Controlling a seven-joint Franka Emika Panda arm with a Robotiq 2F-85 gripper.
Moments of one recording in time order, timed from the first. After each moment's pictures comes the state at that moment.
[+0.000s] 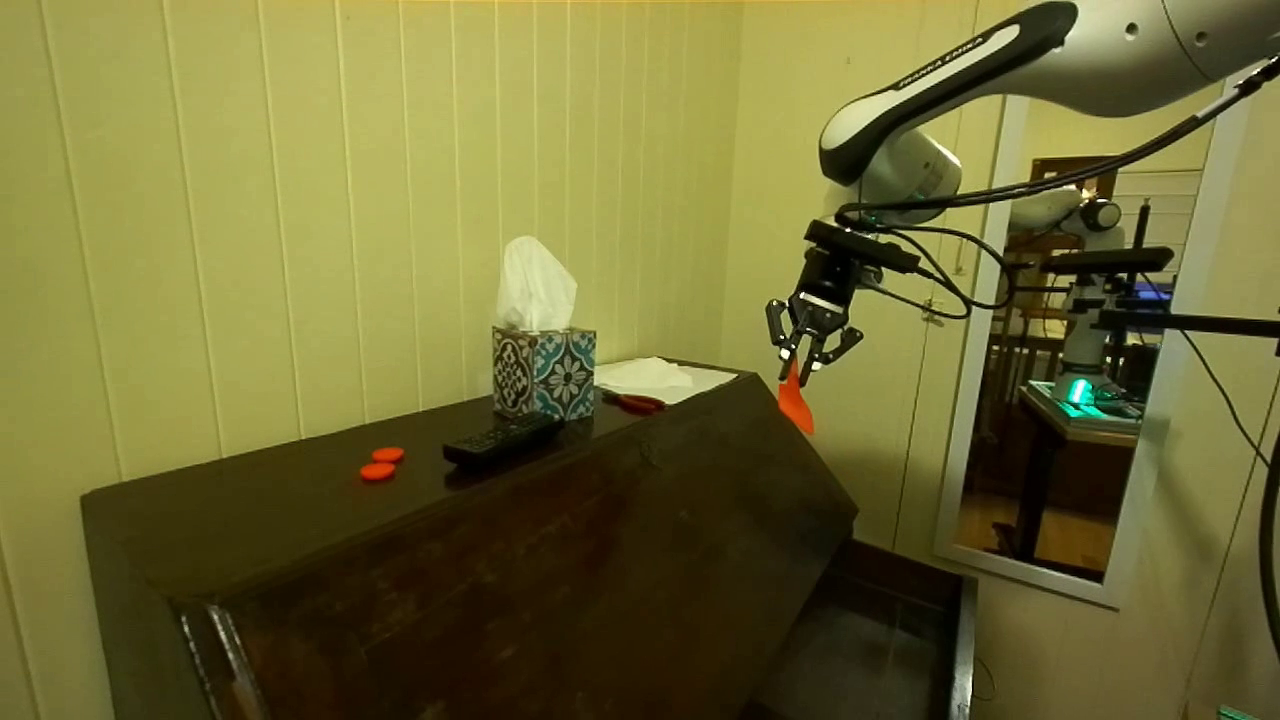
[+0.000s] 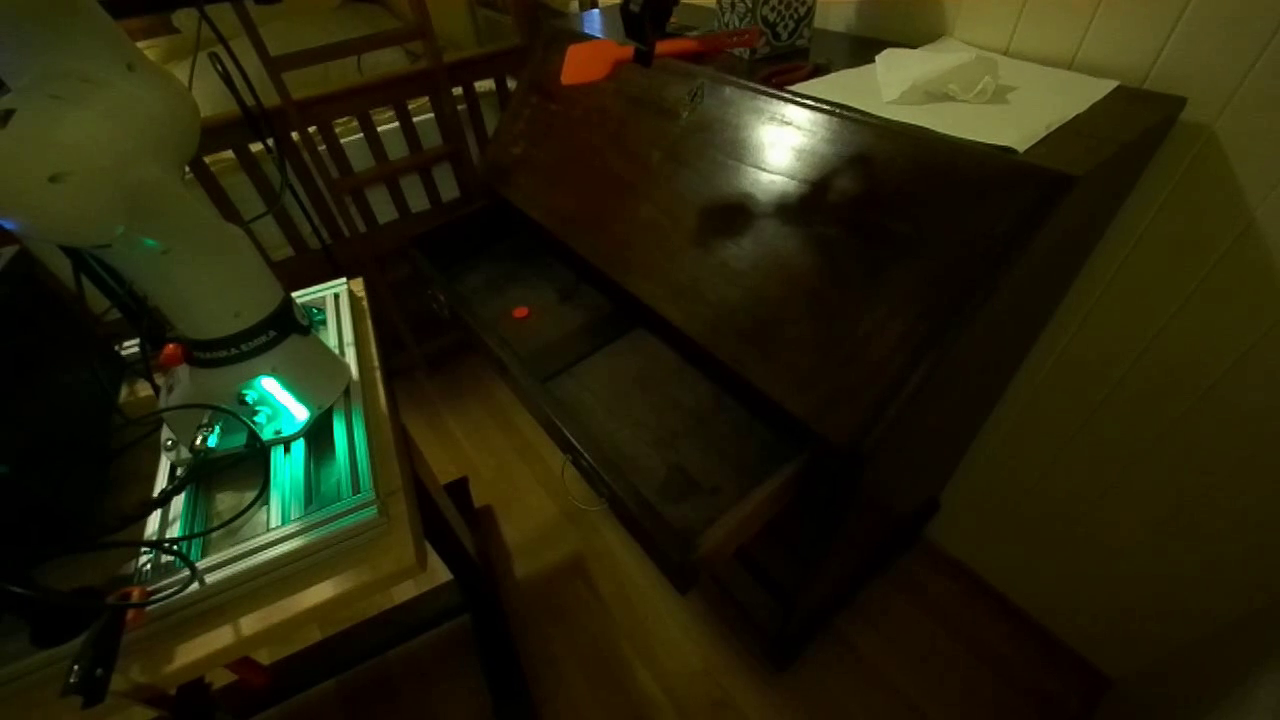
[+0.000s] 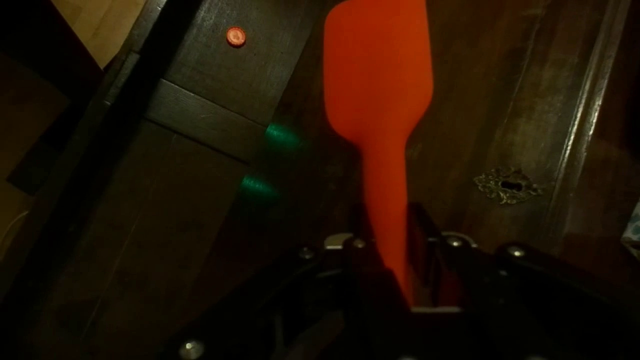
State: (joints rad) arm -0.15 0.00 -0.15 -1.95 0.46 1.78 0.46
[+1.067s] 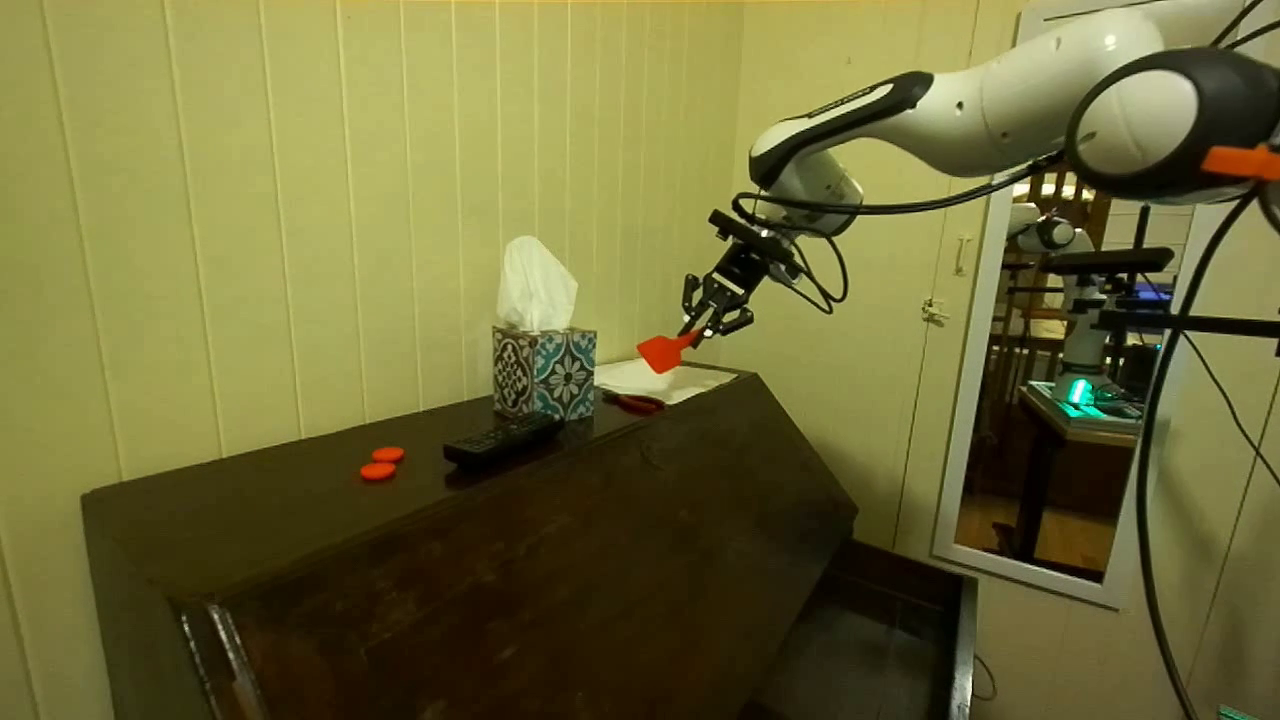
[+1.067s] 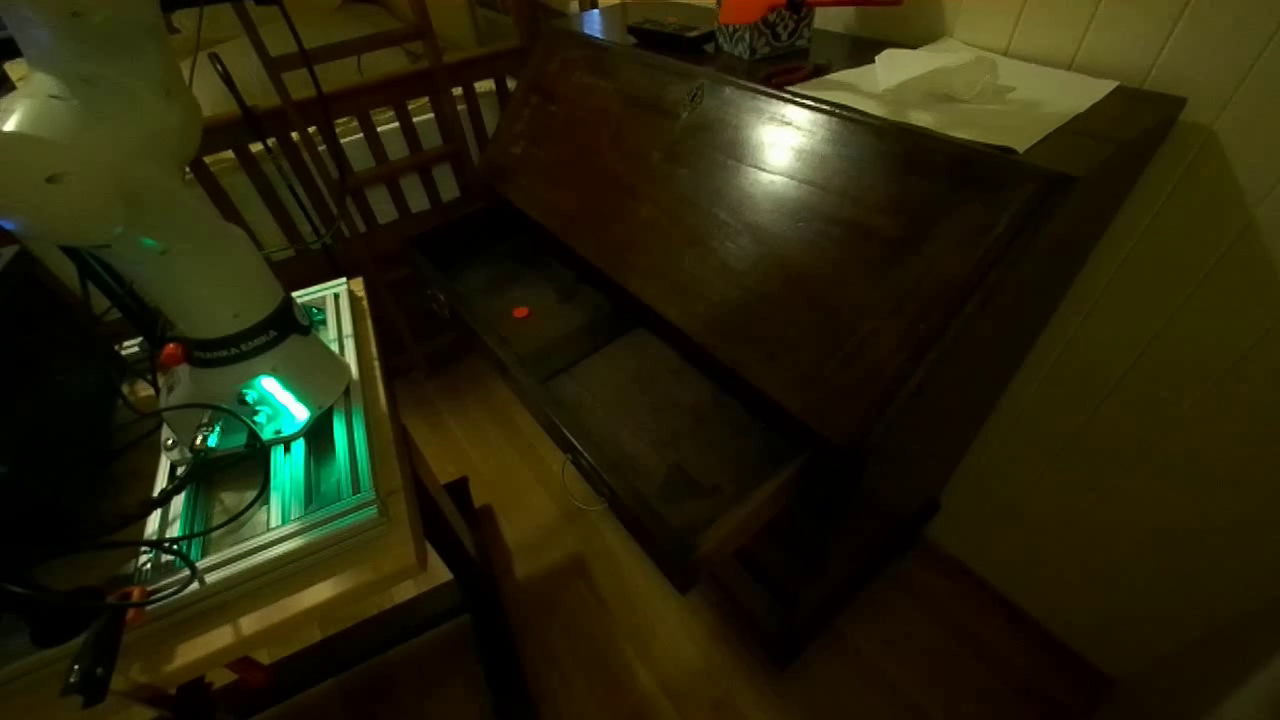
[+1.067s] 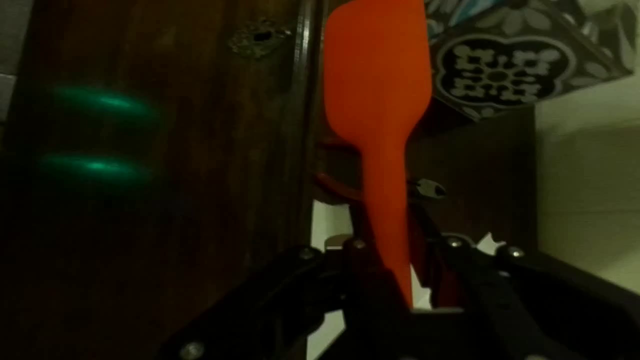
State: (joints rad) arm -0.17 0.44 -0.15 -1.38 0.72 1.86 0.71
